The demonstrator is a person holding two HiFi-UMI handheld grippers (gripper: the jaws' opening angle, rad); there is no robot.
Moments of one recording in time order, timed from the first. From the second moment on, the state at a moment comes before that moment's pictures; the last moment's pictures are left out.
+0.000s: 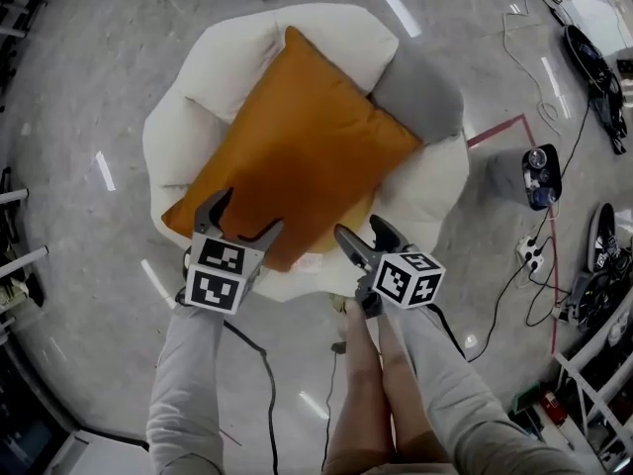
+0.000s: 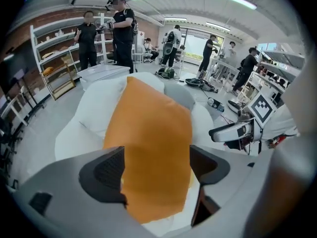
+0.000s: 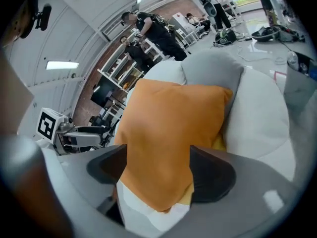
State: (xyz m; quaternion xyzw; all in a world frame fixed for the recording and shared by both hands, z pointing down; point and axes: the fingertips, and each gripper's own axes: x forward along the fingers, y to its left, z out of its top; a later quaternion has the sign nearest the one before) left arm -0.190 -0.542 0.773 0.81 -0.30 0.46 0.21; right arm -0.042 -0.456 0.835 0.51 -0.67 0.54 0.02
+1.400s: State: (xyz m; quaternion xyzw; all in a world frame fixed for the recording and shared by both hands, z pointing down) left arm -0.181 -0.629 0.896 0.78 -0.14 0.56 0.23; right arm -0.058 -0.510 0.993 0.41 -0.65 0.63 -0.07
